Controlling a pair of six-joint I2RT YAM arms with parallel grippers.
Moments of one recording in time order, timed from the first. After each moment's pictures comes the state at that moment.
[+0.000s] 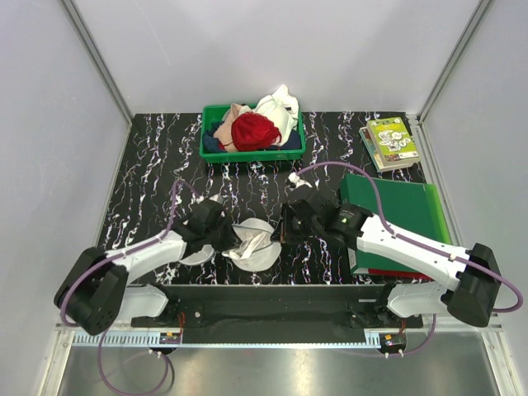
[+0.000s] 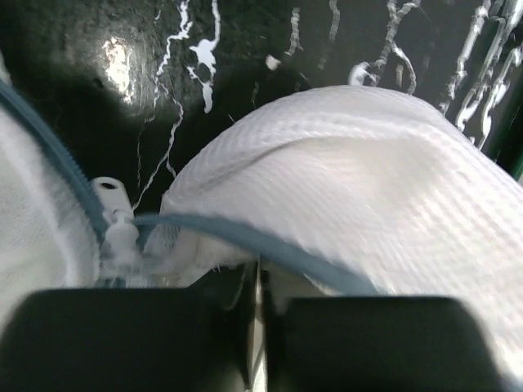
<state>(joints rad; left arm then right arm) -0.57 1.26 0.50 -0.15 0.15 -0.90 0.97 1.28 1.04 -0.53 -0.02 0.89</state>
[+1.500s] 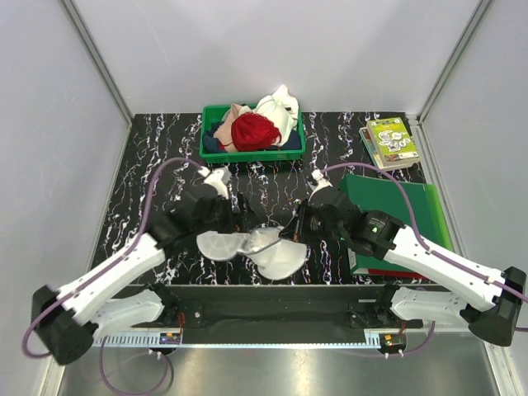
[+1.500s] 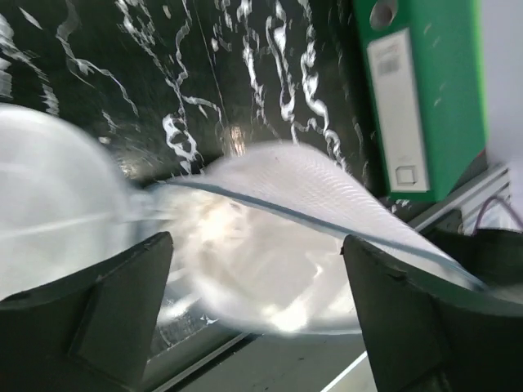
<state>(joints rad) -0.72 1.04 0.79 -0.39 0.09 -0.68 0.97 1.08 1.02 -0.58 0.01 0.99</state>
